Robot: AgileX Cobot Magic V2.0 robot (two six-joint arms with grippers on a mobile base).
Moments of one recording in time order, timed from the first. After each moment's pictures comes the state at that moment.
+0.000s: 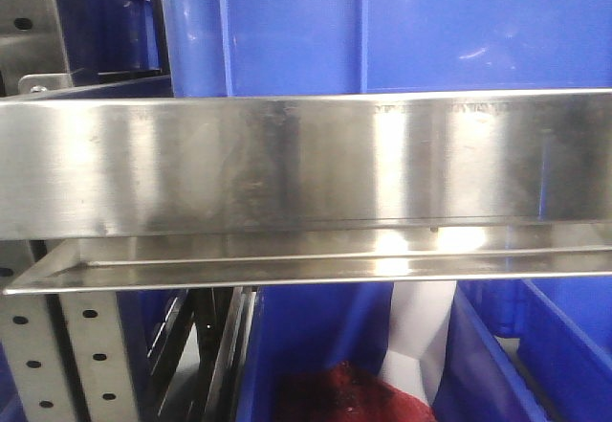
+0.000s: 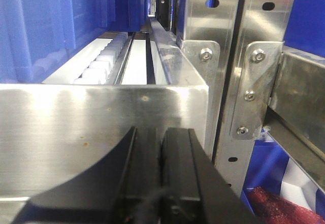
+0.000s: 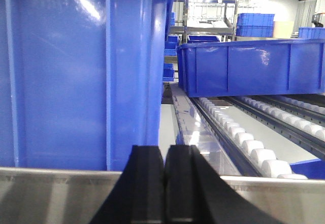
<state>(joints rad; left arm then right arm) -0.09 -0.02 0.03 -0.04 0.12 0.03 0.06 -0.01 0.03 0.08 -0.09 -0.05</state>
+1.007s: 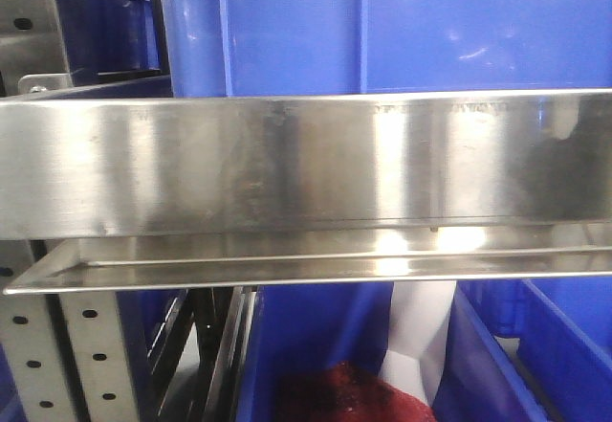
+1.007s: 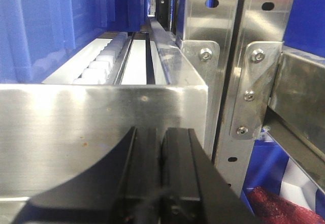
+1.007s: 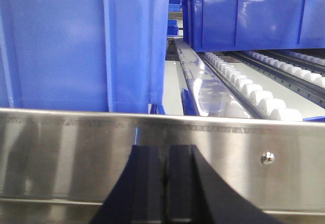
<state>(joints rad) -0.09 -0.02 0.03 -0.04 0.12 0.03 0.06 -0.01 0.03 0.08 0.07 -0.05</state>
